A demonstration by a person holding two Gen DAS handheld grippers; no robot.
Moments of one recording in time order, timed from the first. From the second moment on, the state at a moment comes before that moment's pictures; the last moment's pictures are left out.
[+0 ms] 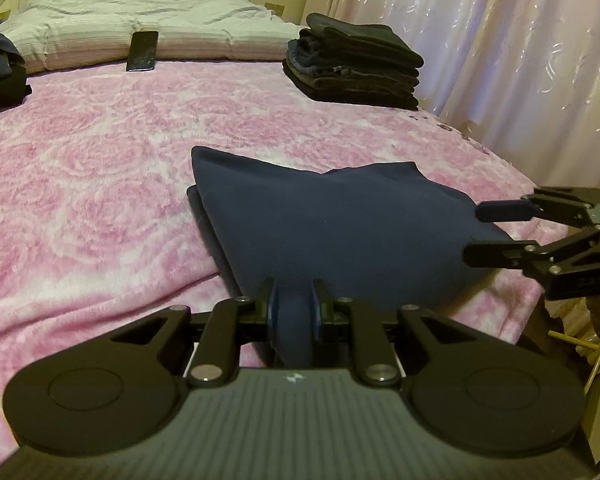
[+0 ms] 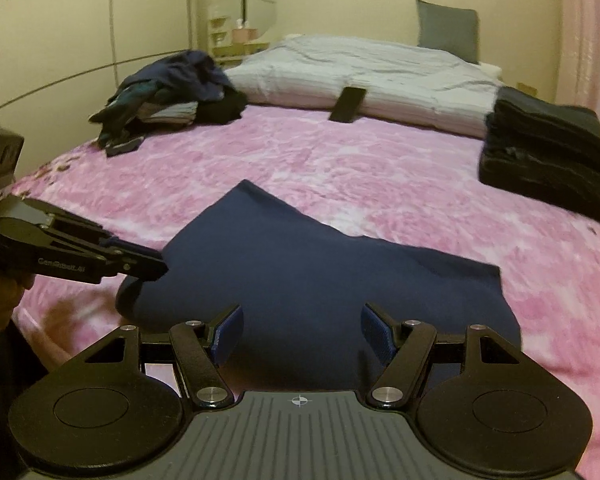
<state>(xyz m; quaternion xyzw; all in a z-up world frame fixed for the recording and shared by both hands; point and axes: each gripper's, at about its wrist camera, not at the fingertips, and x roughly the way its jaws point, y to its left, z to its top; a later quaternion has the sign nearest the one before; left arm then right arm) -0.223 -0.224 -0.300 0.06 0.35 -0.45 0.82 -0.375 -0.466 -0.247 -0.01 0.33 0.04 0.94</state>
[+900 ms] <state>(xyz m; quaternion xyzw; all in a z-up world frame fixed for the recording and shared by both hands) -0.159 -0.219 -0.304 0.01 0.38 -0.44 0.81 -0.184 -0.442 -0.248 -0.03 0.38 0.18 0.91</state>
